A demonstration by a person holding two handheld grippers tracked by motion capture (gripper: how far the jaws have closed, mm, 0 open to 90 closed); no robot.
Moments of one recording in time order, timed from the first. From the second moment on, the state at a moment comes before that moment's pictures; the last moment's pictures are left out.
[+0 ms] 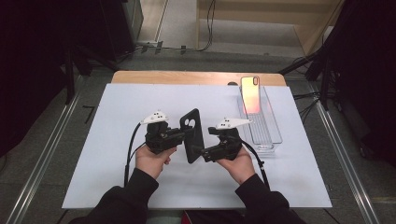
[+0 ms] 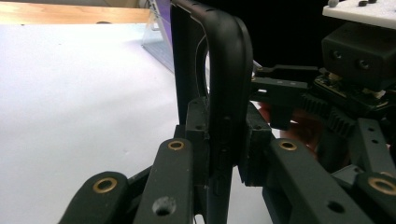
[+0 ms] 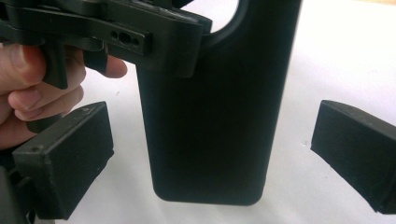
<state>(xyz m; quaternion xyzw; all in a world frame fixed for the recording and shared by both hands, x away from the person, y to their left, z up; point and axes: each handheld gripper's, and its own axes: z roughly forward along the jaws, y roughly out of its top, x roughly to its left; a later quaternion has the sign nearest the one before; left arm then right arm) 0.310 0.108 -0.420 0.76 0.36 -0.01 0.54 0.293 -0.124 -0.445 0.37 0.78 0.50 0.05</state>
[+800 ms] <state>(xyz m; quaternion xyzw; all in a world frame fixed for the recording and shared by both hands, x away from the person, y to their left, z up) 0.298 0.093 -0.419 0.77 0.35 -0.02 0.54 0.289 -0.115 -0.448 0.39 0.77 0.50 0.06</state>
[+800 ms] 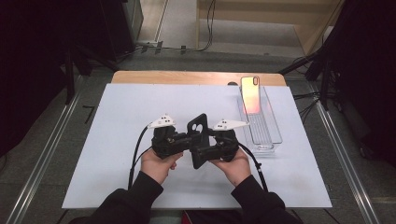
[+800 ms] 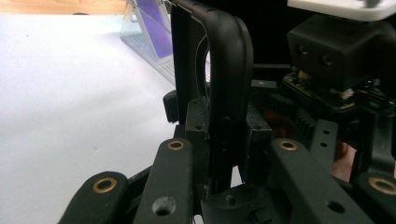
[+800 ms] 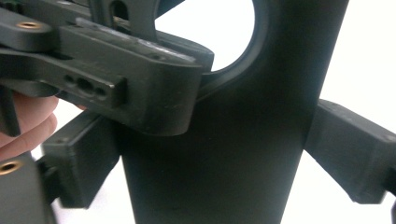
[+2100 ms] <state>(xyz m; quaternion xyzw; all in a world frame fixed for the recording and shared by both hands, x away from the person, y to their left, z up) 0.294 0.115 -0.410 0.79 0.35 -0.08 0.50 0.297 -0.134 -0.452 0.42 0.77 0.47 0.10</state>
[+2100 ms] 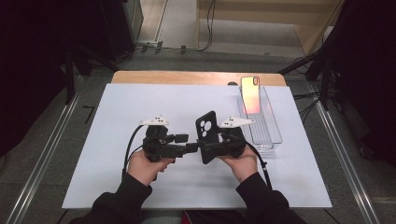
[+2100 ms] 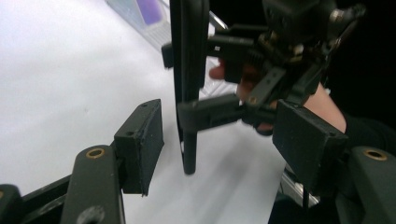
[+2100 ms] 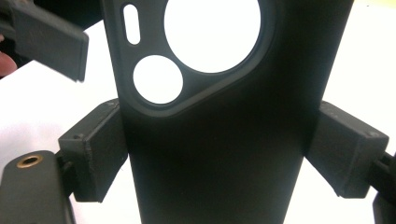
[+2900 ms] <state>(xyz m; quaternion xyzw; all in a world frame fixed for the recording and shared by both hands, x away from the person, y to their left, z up) 0.288 0.138 -0.438 0.86 0.25 -0.09 0.43 0.304 -0.144 -0.444 0.39 0.79 0.47 0.07</state>
